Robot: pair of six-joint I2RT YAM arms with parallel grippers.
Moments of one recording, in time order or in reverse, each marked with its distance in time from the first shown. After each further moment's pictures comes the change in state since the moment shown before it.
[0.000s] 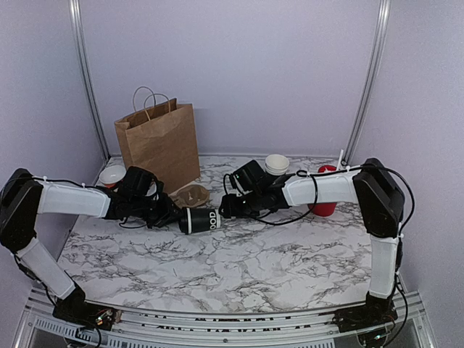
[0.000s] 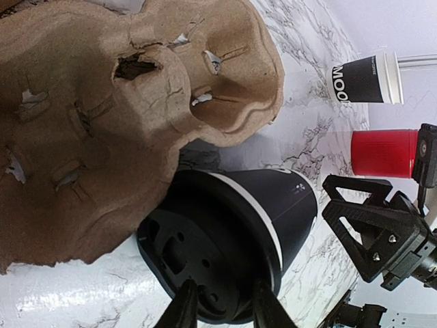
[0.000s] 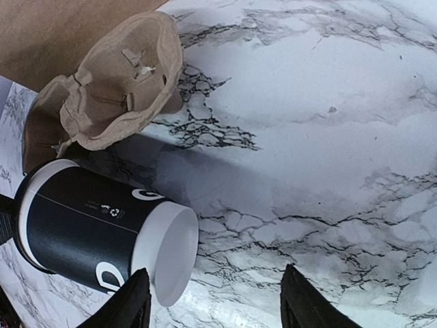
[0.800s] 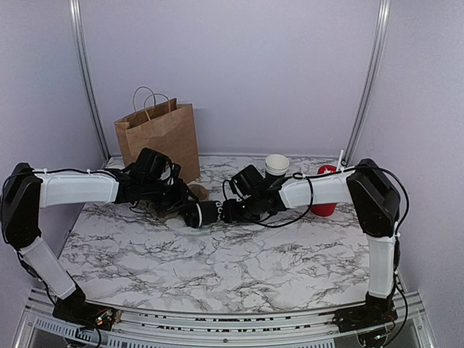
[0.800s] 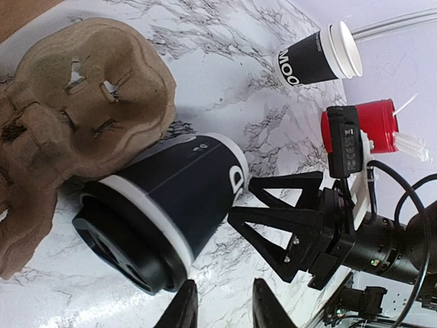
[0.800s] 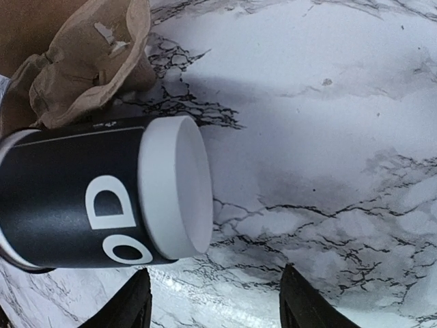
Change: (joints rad) left arm -0.068 0.047 0.237 -0.156 -0.008 0.101; right arm 0.000 0.040 0.002 -0.023 0.003 -0.002
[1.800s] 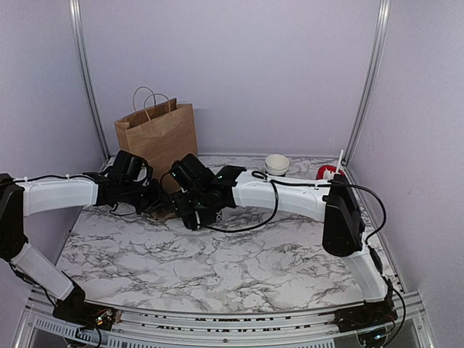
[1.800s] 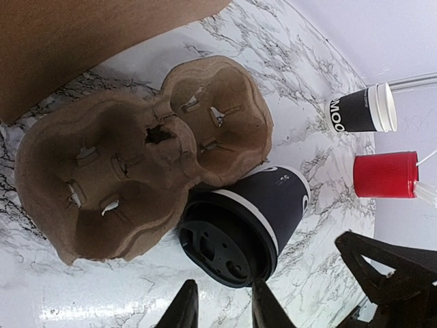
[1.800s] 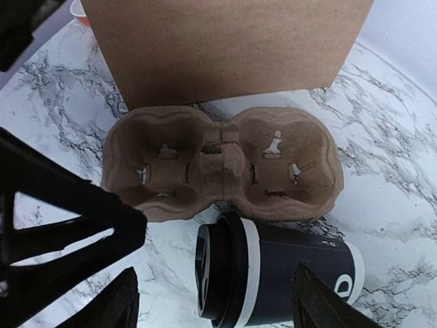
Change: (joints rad) left arm 0.133 -0.137 -0.126 -0.053 -0.067 -0.012; right arm 0.253 0.240 0.681 -0.328 0.352 -0.231
